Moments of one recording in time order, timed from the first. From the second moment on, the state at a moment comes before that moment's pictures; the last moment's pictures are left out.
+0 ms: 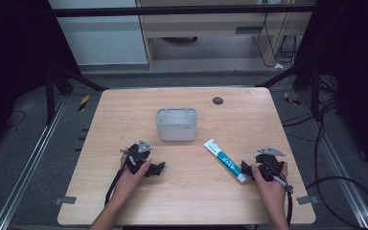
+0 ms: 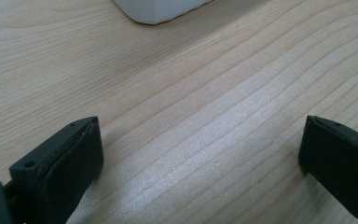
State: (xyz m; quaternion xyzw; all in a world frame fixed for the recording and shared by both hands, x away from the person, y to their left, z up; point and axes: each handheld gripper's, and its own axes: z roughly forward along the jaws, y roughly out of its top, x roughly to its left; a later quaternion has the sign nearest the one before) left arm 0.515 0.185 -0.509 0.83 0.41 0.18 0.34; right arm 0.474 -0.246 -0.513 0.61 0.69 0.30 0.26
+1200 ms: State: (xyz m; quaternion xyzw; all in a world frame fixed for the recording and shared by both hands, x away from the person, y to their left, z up) left arm 0.515 0.187 -0.509 0.83 0.40 0.18 0.34; right arm 0.482 -0.195 -0.403 0.48 0.80 0.29 0.20
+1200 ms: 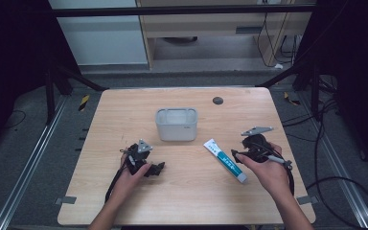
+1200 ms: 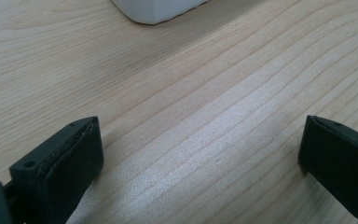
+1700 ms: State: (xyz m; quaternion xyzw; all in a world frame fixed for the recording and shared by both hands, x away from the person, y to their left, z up) left arm 0.515 0.186 -0.509 0.83 0.40 0.18 0.34; right arm 0.505 -0.169 -0.394 0.46 0.84 0.24 0.18
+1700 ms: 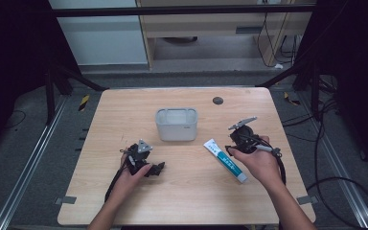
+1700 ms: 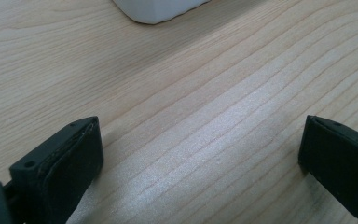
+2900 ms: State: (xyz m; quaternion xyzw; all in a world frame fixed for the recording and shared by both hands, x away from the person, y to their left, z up) left arm 0.518 0.186 -0.509 0.83 0.40 0.18 0.34; right arm 0.560 -0.126 -0.450 0.46 0.87 0.15 0.10
